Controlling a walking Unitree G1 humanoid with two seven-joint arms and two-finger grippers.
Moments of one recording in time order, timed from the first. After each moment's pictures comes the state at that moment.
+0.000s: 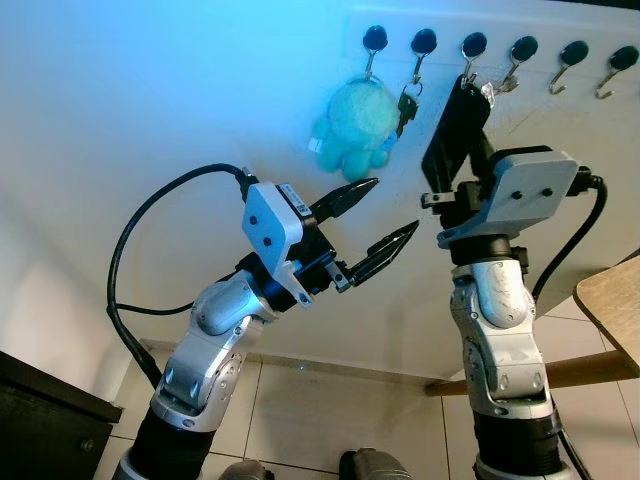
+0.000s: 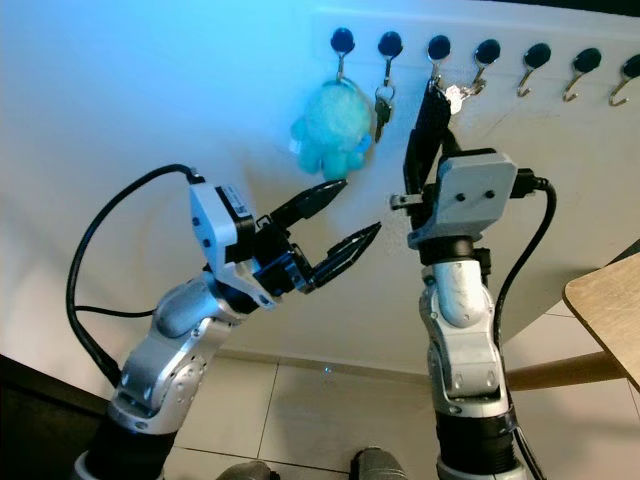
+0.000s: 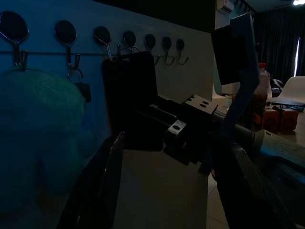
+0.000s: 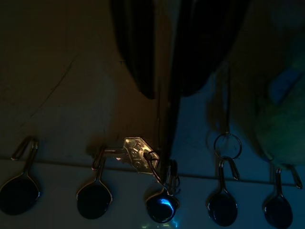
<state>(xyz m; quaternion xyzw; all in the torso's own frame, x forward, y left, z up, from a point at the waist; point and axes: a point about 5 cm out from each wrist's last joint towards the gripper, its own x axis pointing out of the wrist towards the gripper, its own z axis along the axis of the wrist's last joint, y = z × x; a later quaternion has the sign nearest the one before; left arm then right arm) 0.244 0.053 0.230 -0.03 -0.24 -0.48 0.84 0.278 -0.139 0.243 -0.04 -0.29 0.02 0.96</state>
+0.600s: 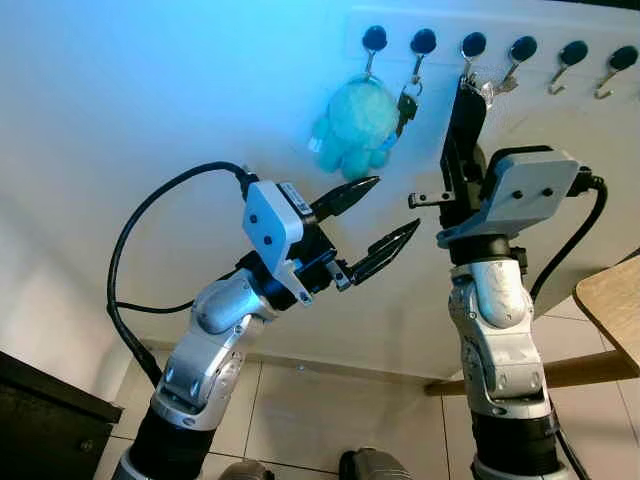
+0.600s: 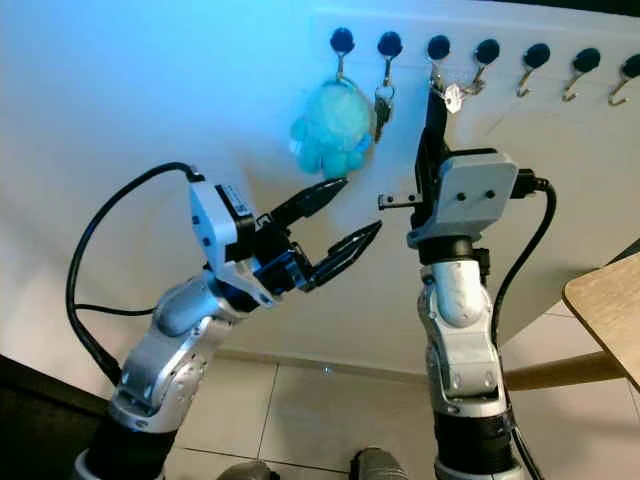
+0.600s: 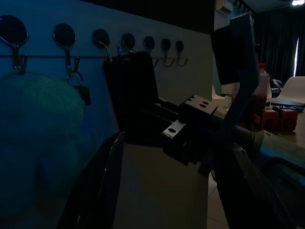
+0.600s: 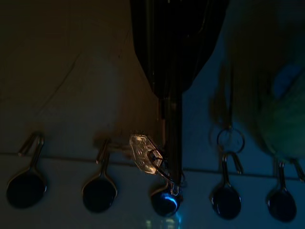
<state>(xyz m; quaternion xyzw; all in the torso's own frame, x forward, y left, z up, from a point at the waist) 0.244 0.053 0.231 -0.03 -0.24 -0.48 0.84 0.277 -0.140 0.247 -0.04 -0.30 0.01 0.95</state>
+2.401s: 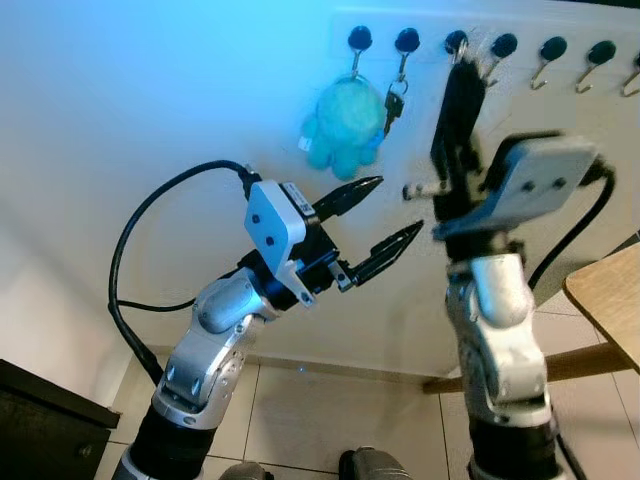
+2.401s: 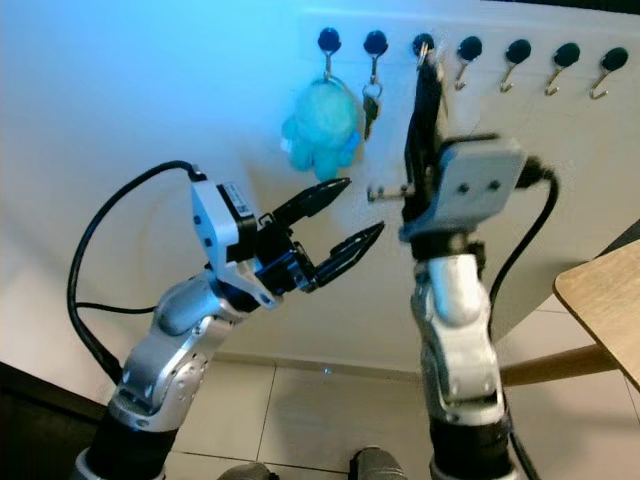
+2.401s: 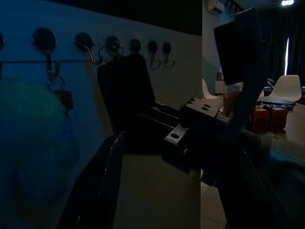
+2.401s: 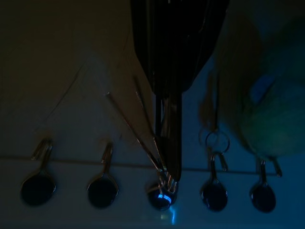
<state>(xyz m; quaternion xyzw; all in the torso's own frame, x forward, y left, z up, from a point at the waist) 0.243 0.052 0.230 -0.02 -0.24 -0.49 0.84 0.270 -0.128 0.242 -0.02 -0.28 0.04 0.96</state>
